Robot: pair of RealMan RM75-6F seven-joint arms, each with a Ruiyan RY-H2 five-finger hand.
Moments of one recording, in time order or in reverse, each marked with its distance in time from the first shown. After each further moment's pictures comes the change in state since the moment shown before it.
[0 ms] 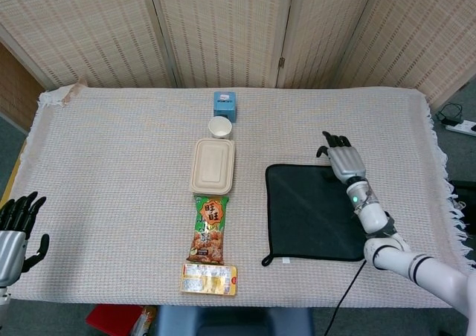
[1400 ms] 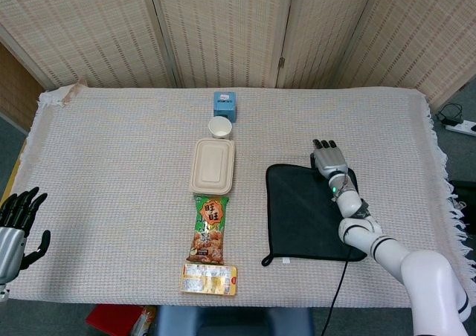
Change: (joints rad) left arm -0.025 -0.030 0.002 0.107 0.052 0.039 -0.123; right arm 0.161 -0.202 -0.069 0.395 0.169 -0.213 -0.077
